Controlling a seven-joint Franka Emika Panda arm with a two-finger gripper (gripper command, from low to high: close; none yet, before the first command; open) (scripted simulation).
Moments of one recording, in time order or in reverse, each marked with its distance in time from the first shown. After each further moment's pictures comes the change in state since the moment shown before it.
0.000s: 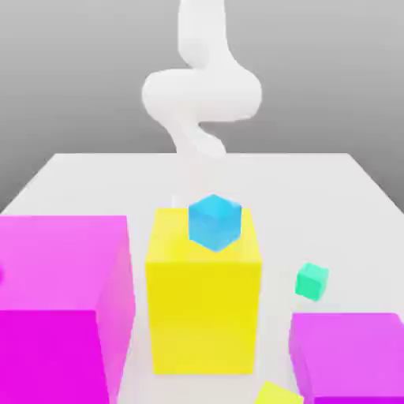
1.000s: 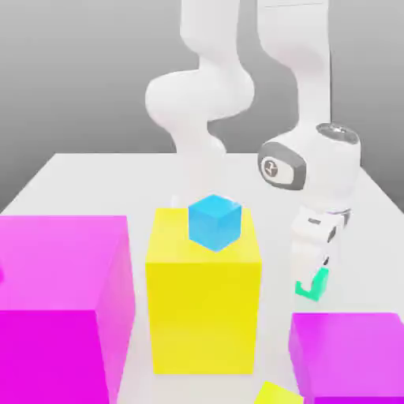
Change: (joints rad) arm 0.649 0.981 0.003 -0.538 -0.134 0.794 -0.127
